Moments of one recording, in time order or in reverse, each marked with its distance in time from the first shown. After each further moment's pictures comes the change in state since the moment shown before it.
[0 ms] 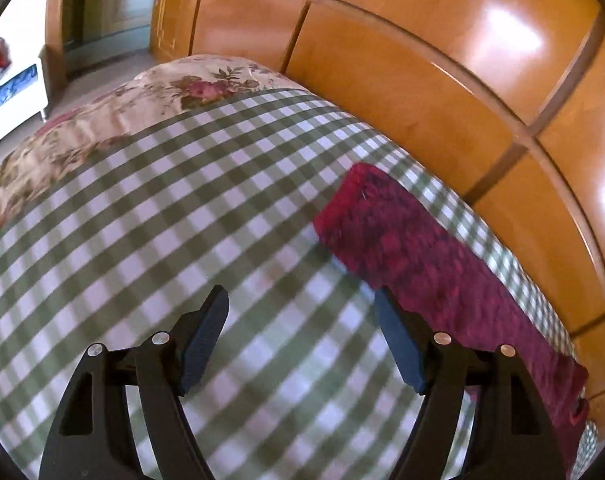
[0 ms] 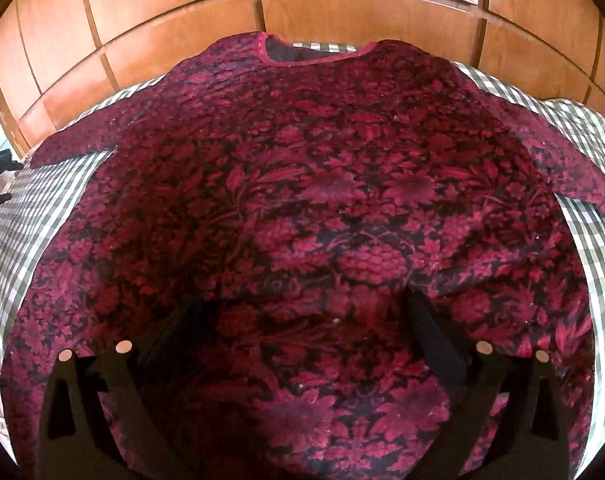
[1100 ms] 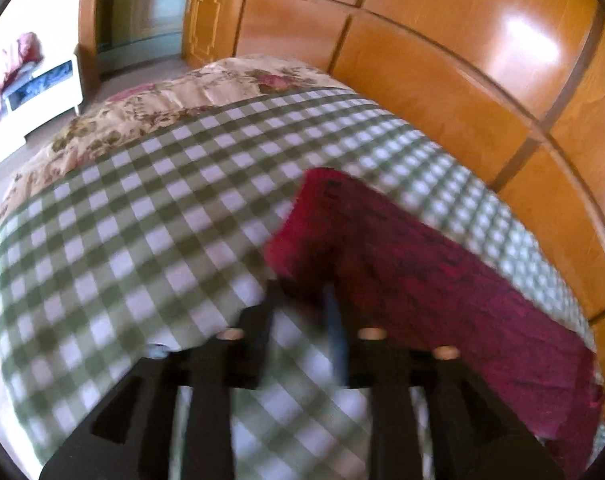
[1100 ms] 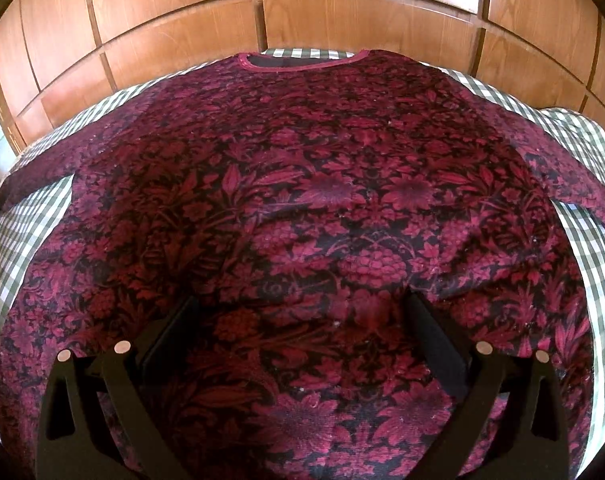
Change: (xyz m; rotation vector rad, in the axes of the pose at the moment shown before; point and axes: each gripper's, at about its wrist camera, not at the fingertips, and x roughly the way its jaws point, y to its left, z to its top) left arm -0.056 0.025 -0.056 -0.029 -0.048 0.059; right arm 0.001 0.002 -0.002 -0.009 -0.029 -0.021
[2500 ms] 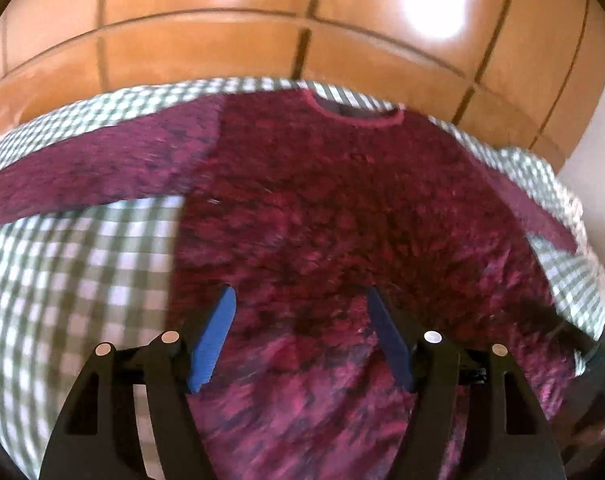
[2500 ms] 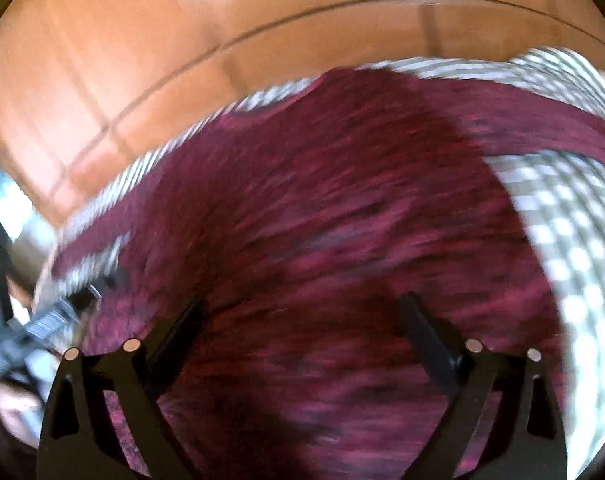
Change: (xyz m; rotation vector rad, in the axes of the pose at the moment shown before) left arm -0.100 -0.255 -0.274 0.781 0.148 -0.477; right arm -0.064 -0.110 -0.008 0.347 -0.104 0.187
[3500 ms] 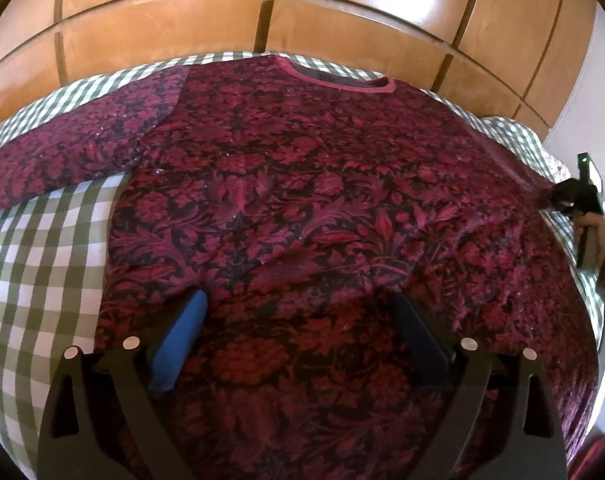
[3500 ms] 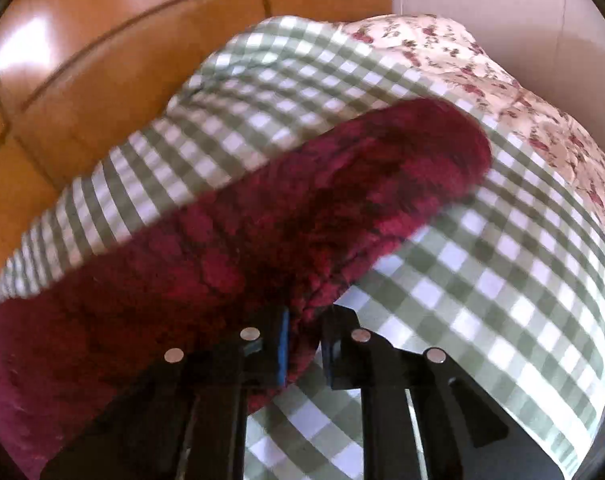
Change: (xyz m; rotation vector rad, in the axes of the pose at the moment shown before) left arm 0.034 -0.004 -0.016 0.056 0.019 -0.082; right arm 0.038 -0.273 0.155 0.355 -0.062 -0.601
